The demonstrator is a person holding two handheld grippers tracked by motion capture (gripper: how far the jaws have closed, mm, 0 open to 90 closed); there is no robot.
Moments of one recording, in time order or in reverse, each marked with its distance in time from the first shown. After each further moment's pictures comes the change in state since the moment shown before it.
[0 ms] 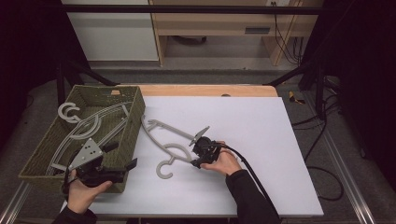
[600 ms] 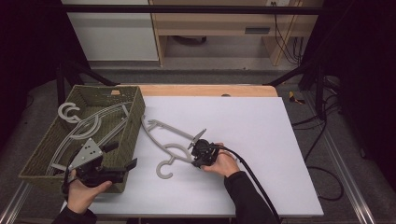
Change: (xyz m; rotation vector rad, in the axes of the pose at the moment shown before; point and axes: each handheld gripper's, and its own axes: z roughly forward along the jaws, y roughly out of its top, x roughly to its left) left arm 0.000 -0.001 0.000 0.005 -0.002 0.001; right arm 0.004 -0.001 0.009 0.043 0.010 -0.029
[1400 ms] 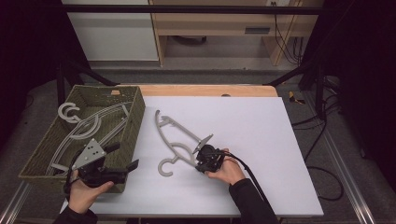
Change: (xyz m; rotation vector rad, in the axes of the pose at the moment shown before) left arm -0.002 -0.001 0.004 0.021 -0.006 0.011; right arm 0.010 -0.021 -0.008 -0.021 -0.002 0.043
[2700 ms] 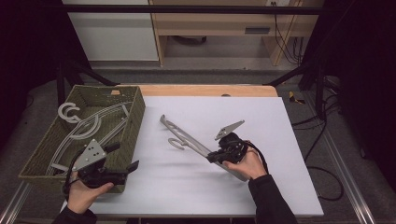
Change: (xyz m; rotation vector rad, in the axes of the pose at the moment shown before) left arm -0.002 0.003 -0.003 0.000 -0.003 0.043; right arm -0.027 -0.017 -0.082 -0.204 0.139 0.062
